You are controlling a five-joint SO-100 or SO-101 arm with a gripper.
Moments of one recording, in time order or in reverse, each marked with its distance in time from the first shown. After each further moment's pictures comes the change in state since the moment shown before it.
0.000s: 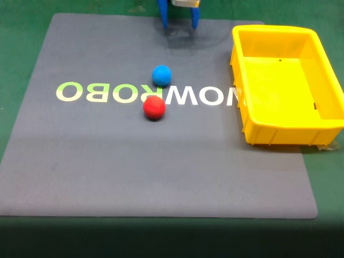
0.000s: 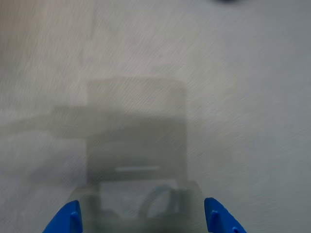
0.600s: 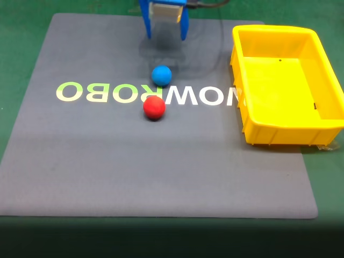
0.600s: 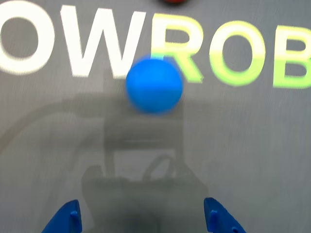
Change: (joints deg) arm 3.6 -58.5 -40.4 -14.4 2.7
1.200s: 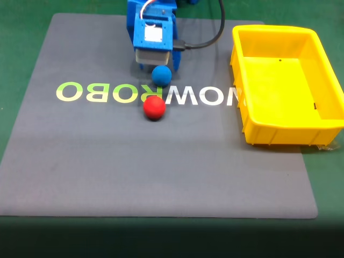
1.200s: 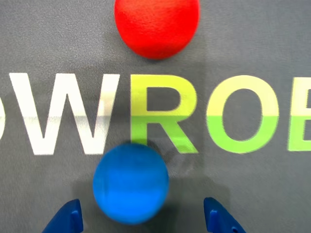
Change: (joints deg) arm -0.2 -29.4 -23.8 -1.2 2.5
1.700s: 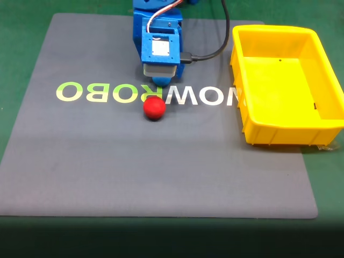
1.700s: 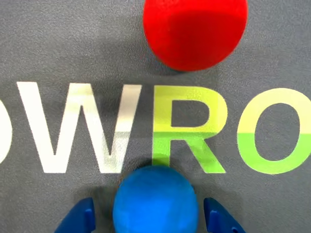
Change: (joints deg) arm -2.6 -5.5 -3.2 0.0 1.1
